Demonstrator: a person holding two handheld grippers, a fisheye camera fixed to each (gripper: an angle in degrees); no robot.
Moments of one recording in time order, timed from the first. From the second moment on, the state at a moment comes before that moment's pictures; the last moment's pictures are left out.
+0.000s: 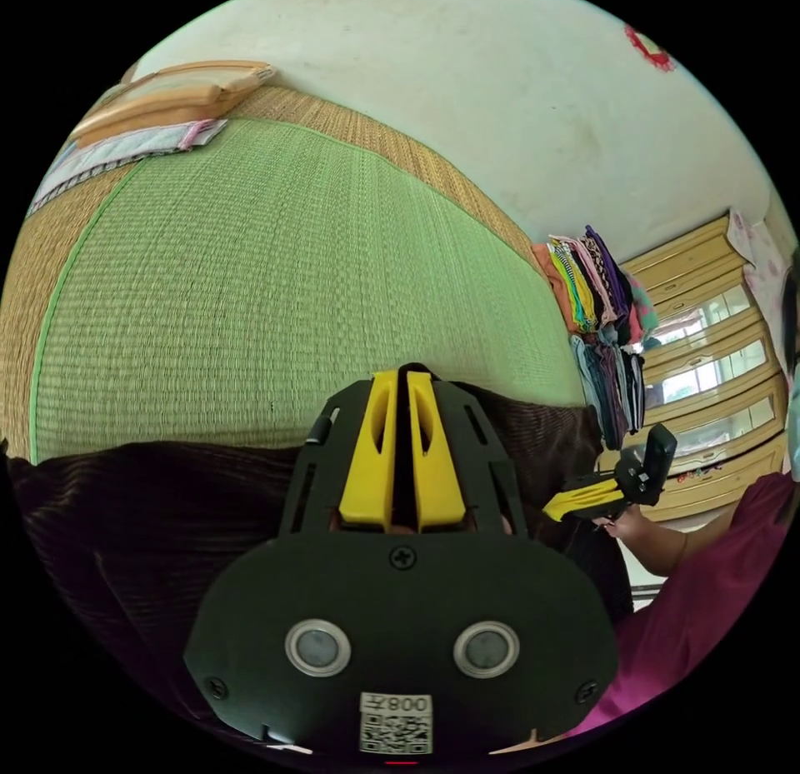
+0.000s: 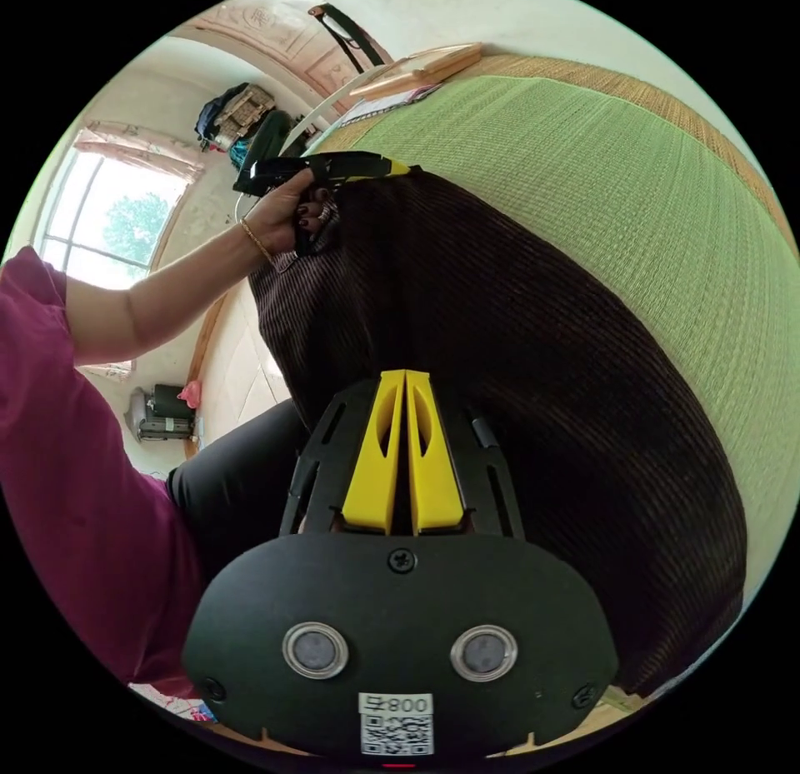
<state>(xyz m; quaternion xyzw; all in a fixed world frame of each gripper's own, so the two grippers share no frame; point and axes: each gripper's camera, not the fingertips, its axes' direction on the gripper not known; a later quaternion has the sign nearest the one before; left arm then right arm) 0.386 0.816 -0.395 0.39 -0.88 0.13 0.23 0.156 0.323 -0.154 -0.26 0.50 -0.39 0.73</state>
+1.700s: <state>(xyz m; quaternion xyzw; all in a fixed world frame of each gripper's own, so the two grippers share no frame) 0.373 1.025 -0.401 0.36 -0.85 0.26 0.29 0.091 0.173 0.023 -0.28 0.54 -0.43 0.67</state>
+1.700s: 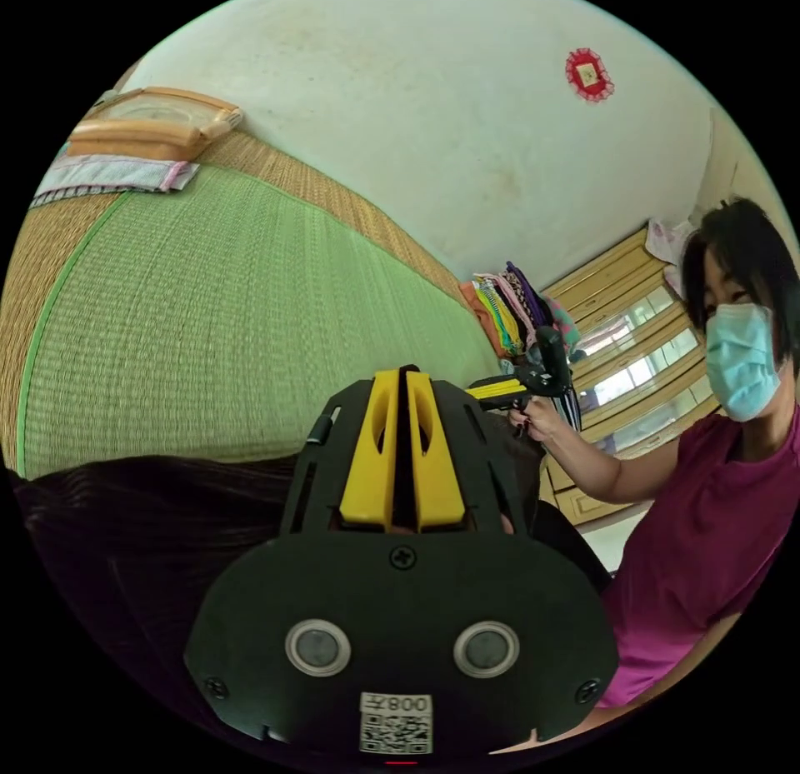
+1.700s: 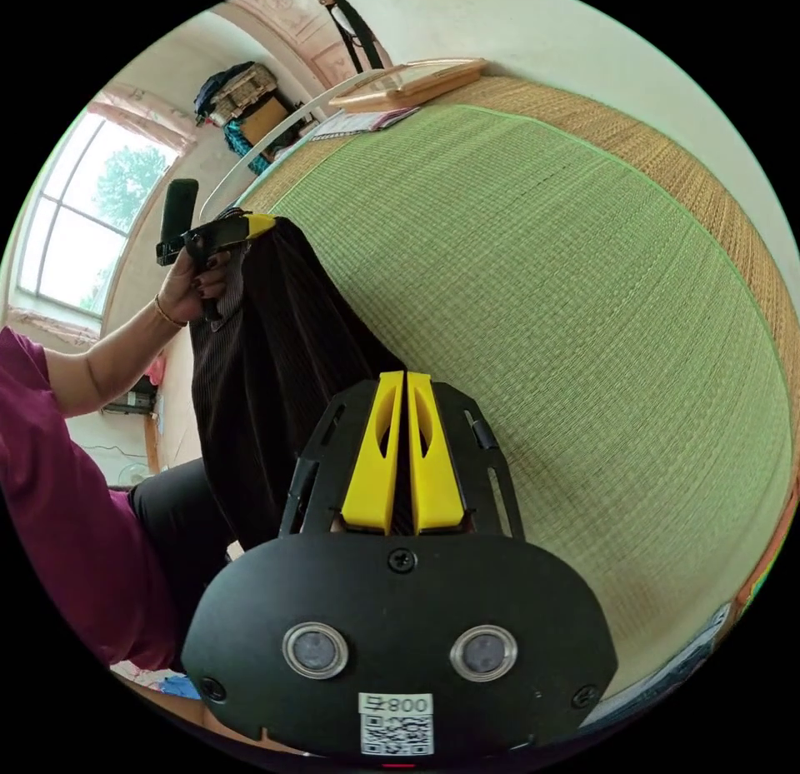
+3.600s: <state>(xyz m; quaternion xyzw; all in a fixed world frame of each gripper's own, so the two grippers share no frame) 0.396 1.280 -0.045 0.53 -0.84 0.07 0.06 0.025 0.424 -0.065 -0.17 0.60 -0.36 0.69</state>
